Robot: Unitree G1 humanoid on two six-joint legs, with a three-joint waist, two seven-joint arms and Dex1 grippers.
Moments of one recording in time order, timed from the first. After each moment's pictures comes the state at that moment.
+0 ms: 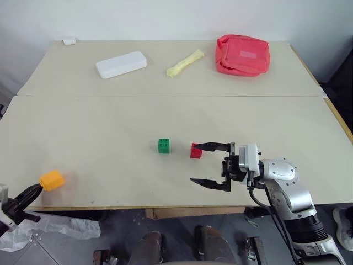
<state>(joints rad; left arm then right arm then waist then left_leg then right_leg) 0.34 0.71 0.74 0.23 -0.49 0.13 -0.84 -0.26 -0.50 0.11 -0.17 0.46 -0.04 1.19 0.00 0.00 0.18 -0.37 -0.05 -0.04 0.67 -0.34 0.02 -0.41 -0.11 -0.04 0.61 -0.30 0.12</state>
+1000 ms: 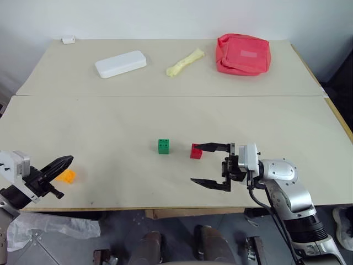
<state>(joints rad) 0.21 0.70 0.64 -0.11 -0.62 0.36 -0.82 -0.26 -0.50 0.11 -0.16 0.46 -0.04 1.19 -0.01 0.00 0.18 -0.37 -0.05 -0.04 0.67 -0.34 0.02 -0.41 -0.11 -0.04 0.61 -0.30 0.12</state>
